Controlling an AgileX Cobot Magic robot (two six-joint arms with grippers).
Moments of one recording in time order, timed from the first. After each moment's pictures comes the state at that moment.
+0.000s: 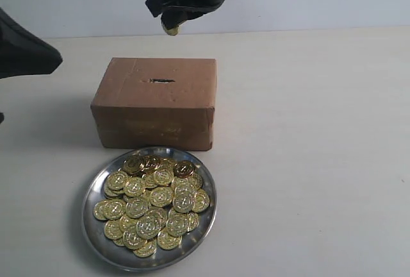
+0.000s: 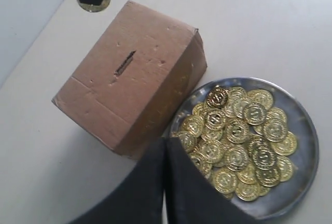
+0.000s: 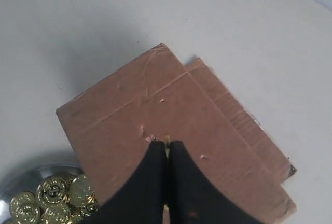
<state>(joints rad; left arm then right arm) -0.52 1.04 -0.95 -0.24 0.80 0.75 0.53 2.03 -1.82 0.48 0.88 -0.53</state>
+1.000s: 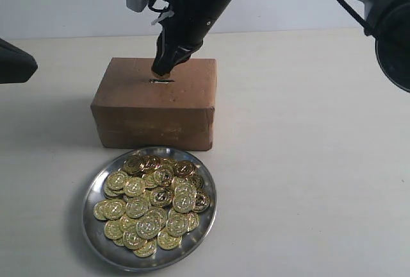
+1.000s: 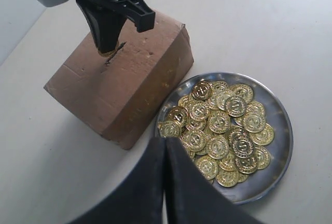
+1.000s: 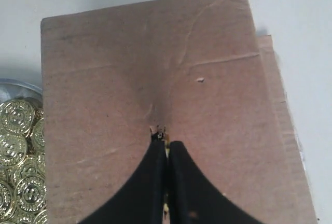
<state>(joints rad) -0.52 0.96 -0.95 -0.24 0.89 0.70 0.53 2.34 -2.11 0.51 1.13 -0.95</state>
